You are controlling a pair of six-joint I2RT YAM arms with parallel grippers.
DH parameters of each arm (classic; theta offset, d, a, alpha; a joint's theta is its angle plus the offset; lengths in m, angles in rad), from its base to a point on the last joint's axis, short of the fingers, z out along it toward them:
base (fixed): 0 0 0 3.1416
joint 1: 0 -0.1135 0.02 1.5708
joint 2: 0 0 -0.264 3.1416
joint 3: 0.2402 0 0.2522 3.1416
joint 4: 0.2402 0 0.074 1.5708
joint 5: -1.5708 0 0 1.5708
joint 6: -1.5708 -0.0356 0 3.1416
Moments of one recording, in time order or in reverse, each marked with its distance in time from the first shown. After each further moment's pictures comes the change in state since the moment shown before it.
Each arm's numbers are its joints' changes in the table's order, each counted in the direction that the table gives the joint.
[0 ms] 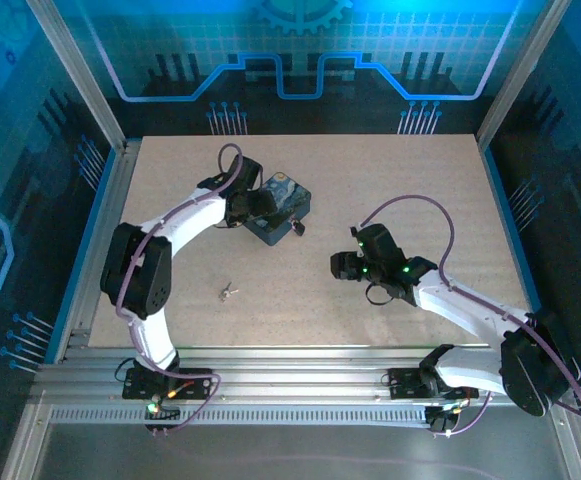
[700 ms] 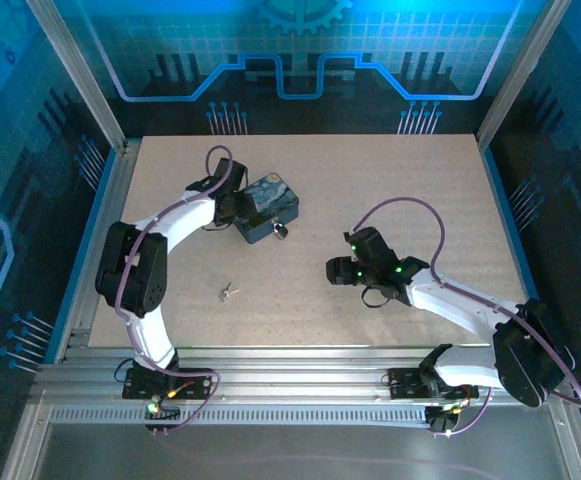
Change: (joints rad) left arm -0.088 -0.025 -0.086 -0.064 0.051 -0.092; right arm -0.039 0.055 0.003 0.000 0.000 0.000
